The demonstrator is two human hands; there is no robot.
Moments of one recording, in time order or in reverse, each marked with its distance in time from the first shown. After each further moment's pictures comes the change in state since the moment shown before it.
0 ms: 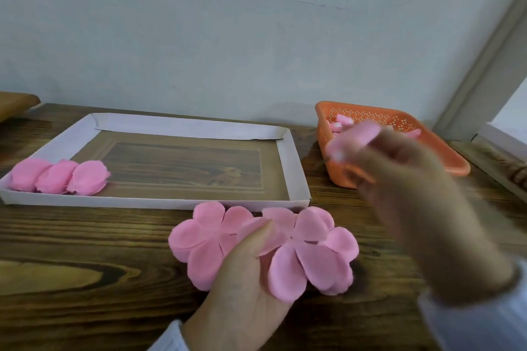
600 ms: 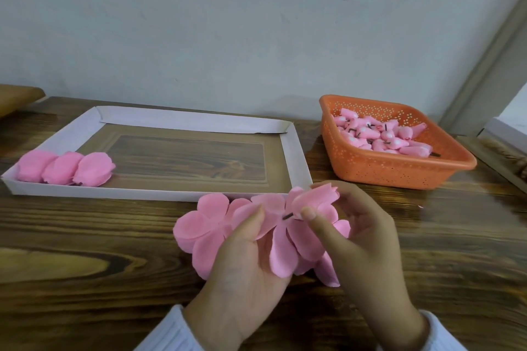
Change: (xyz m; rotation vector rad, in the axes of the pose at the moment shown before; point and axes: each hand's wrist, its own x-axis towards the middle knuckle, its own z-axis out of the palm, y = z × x) left_hand 0.002 0.011 0.012 -0.147 0.214 0.005; right_hand -0.052 0.050 0.044 -0.180 0.135 -0.148
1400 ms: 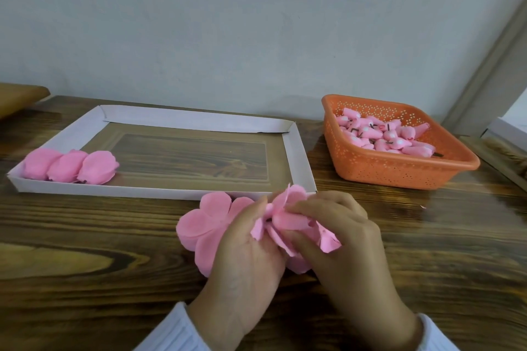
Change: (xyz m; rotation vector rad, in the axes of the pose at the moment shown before) left_hand -0.001 0.002 0.003 0.227 -0.036 0.117; right_hand -0.003 0.006 0.007 -0.385 -0.075 -0.275
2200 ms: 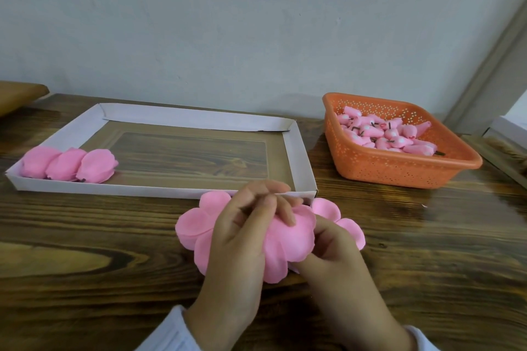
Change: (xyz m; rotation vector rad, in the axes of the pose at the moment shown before) left_hand 0.003 -0.001 0.004 0.423 0.071 0.585; right_hand -0.010 -0.012 0.011 0.773 -0.228 0.444
